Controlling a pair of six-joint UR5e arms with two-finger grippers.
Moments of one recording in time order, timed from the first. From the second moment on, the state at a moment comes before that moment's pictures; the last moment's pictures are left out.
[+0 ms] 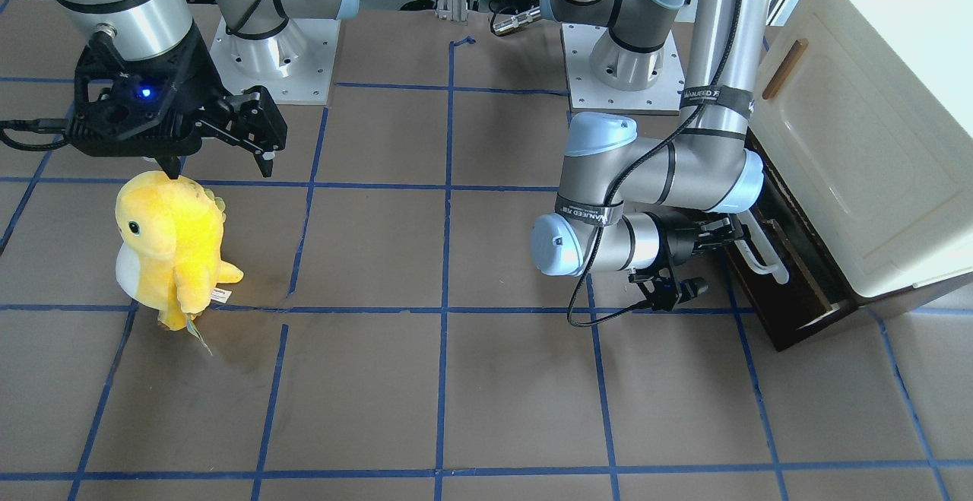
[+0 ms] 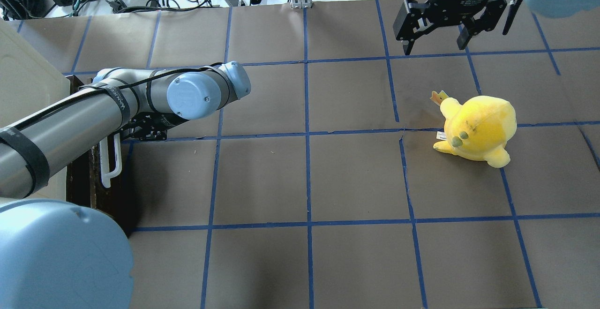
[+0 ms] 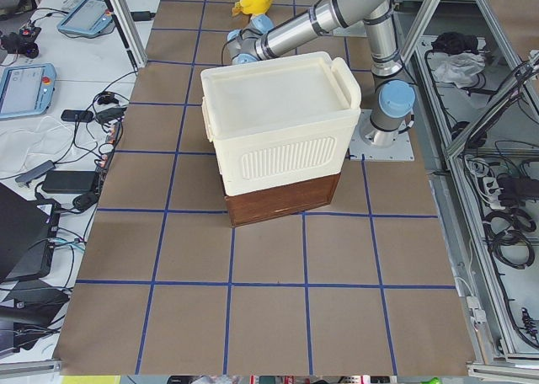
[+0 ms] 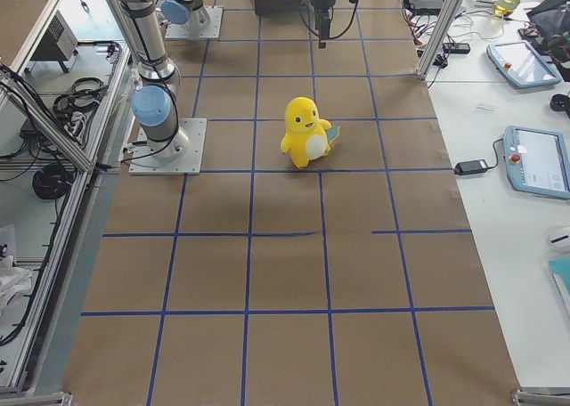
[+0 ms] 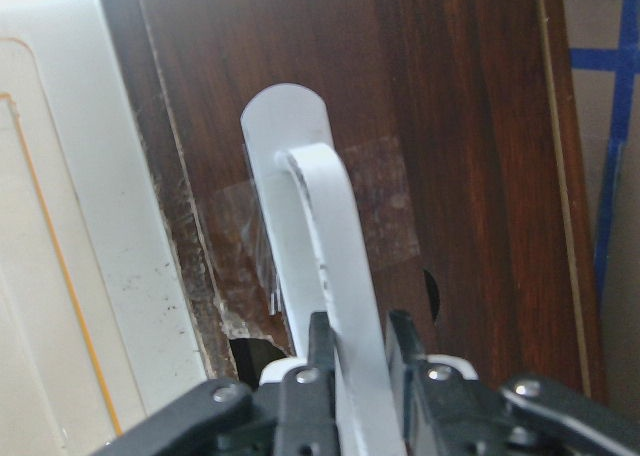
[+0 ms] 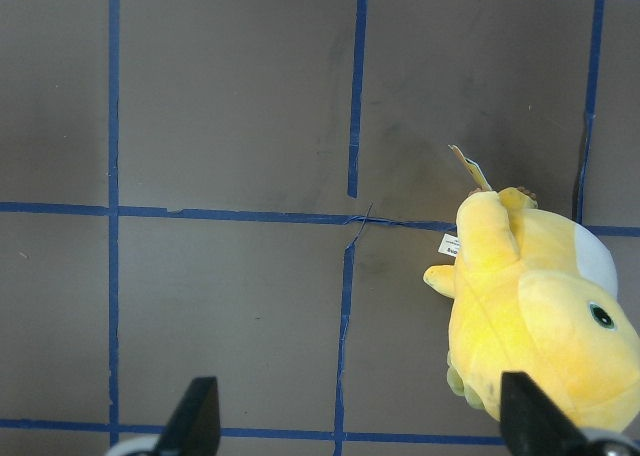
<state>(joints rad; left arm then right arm) -1.71 -2.06 -1.72 -1.77 2.68 -0.71 1.60 -1.48 1.44 -1.57 -1.58 -0.02</state>
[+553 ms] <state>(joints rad) -1.75 -2.06 -1.71 -1.74 2.64 -0.70 1.60 -1.48 1.44 -1.57 -1.58 -0.02</state>
